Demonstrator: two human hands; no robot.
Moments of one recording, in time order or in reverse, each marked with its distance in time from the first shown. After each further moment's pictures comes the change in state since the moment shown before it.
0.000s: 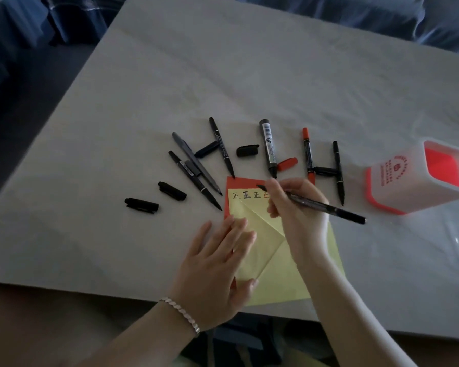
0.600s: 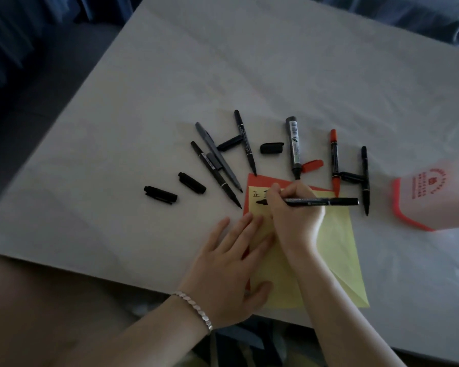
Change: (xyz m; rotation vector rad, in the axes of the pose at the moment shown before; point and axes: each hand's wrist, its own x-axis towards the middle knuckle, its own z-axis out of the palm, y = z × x) left_hand 0.001 -0.001 -0.001 -0.032 -0.017 -0.035; right_hand 0.008 0.034 0.029 -0.303 0.107 -0.153
